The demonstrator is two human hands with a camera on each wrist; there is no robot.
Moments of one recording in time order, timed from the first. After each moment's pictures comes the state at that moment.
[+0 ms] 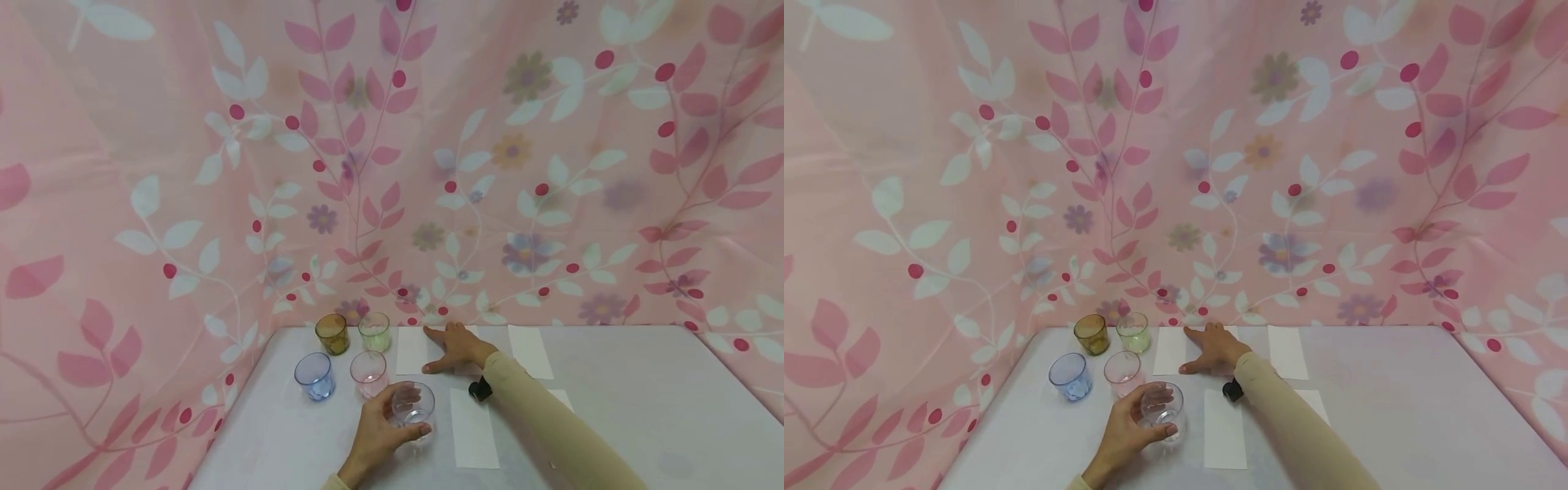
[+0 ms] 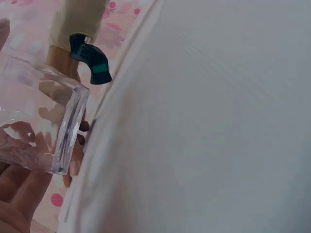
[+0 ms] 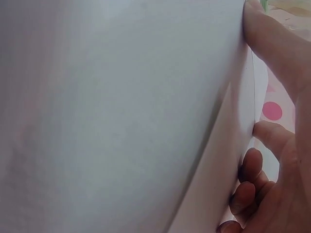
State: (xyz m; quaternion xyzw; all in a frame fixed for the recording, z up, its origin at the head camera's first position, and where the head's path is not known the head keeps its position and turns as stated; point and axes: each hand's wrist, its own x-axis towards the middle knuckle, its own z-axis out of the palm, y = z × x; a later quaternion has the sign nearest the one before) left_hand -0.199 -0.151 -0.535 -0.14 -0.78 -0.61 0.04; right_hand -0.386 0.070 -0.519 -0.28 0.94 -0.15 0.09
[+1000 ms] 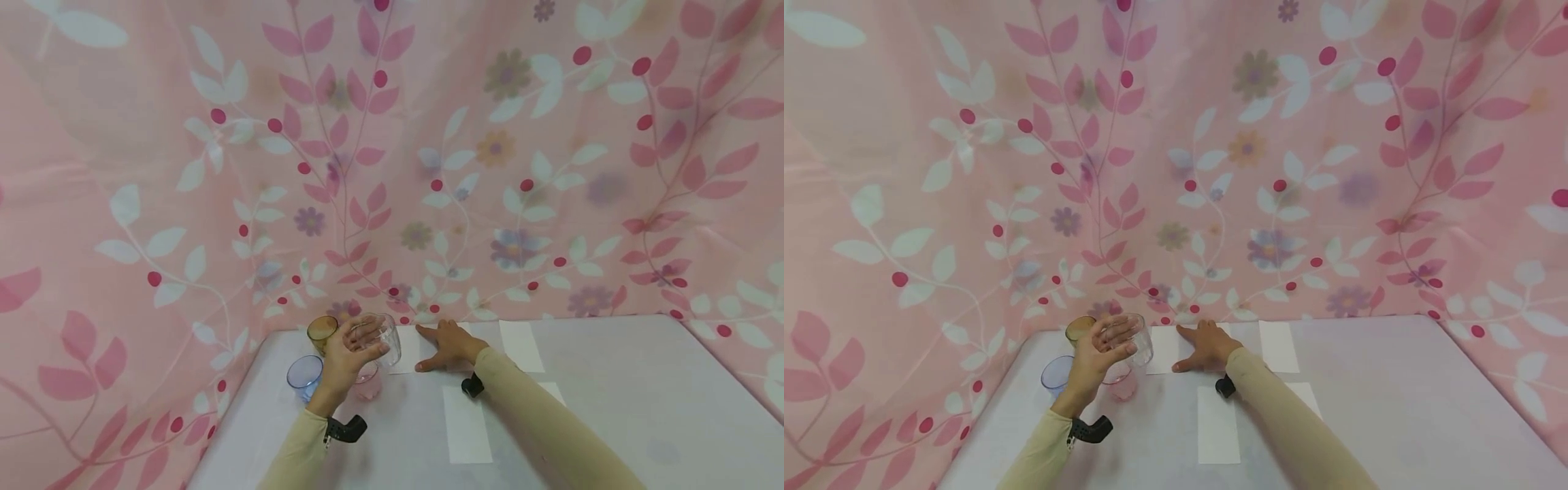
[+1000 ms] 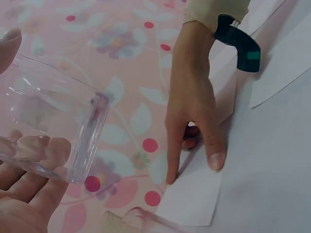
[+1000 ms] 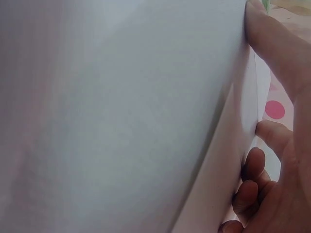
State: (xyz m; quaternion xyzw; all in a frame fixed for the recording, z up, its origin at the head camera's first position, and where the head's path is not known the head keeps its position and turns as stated) left_hand -0.263 -0.184 -0.445 -0.17 -0.70 -0.70 0.06; right_hand -0.383 0.071 -0.516 -0.25 0.95 -0.16 0.11
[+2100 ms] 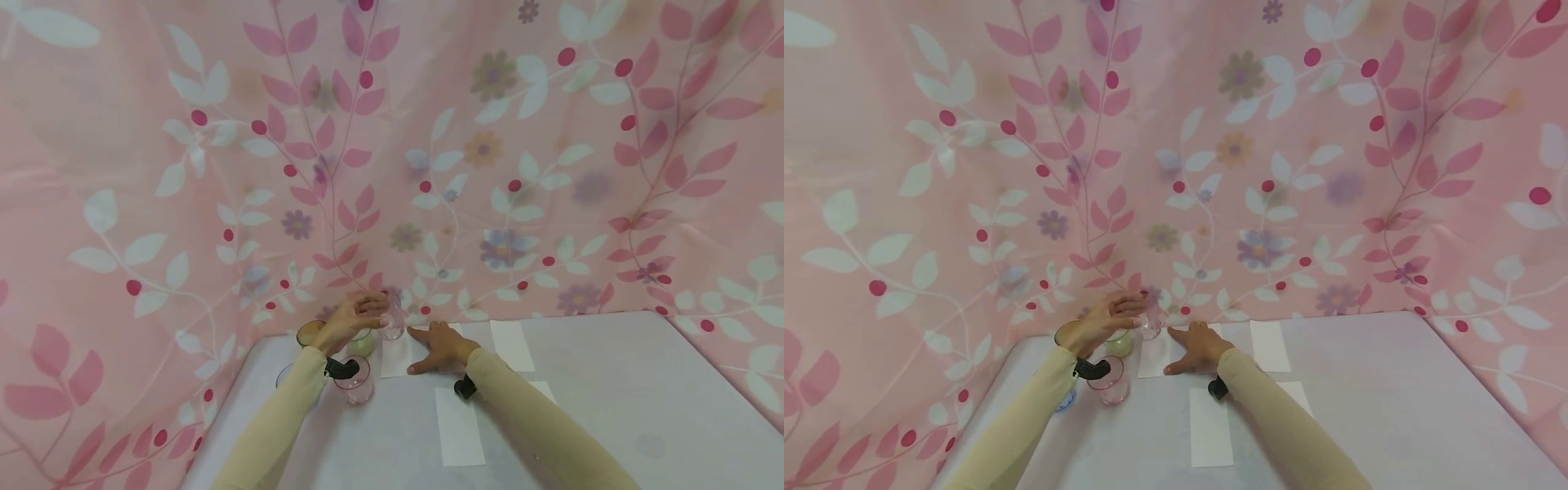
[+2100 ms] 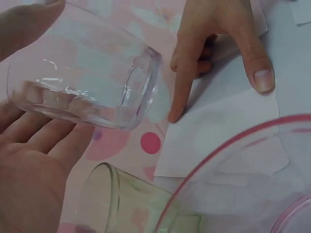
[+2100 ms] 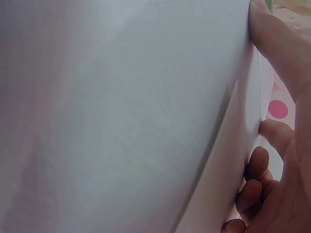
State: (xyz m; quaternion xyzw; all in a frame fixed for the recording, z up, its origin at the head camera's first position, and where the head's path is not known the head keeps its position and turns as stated) left_hand -0.373 -0.193 -0.436 -0.20 -0.75 -0.61 -0.14; right_hand -0.385 0.070 -0.518 -0.25 0.95 -0.14 0.11
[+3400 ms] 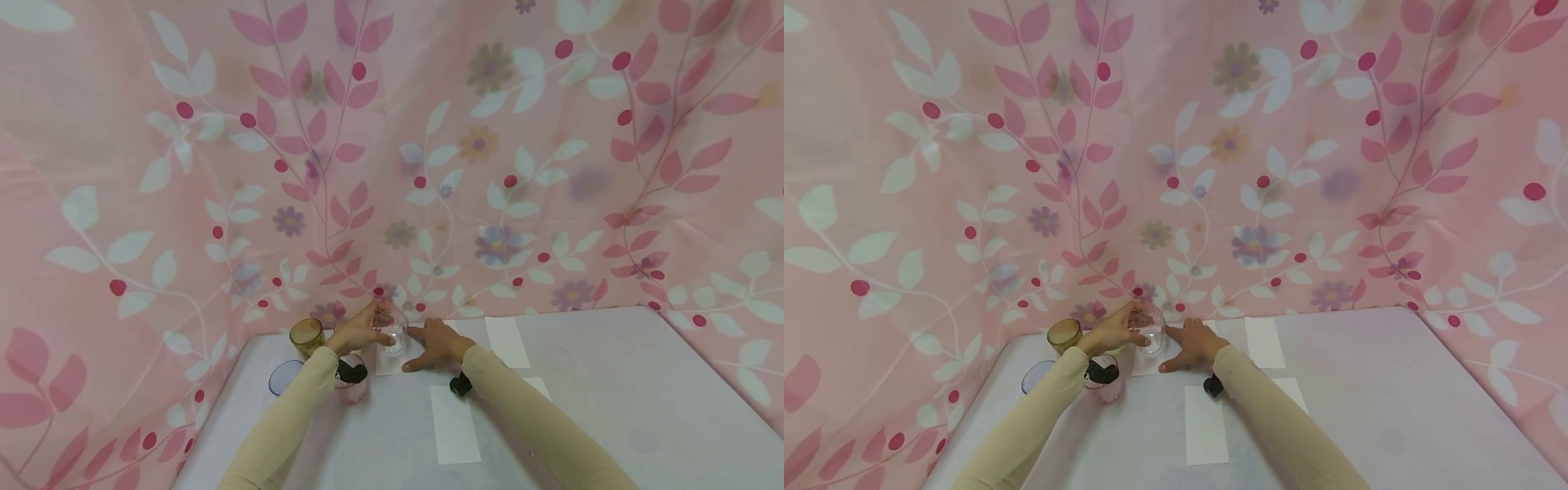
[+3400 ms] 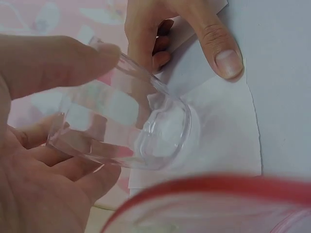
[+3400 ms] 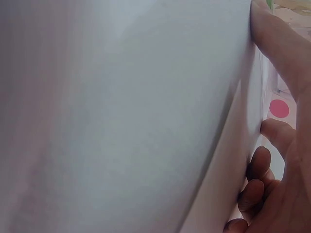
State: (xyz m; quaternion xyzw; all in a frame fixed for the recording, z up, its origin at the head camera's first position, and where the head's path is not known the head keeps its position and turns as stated) left_hand -0.379 -0.168 -0.459 -0.19 -0.83 -0.50 -0.18; right_hand -0.388 0.072 -0.521 -0.26 0.95 -0.15 0.09
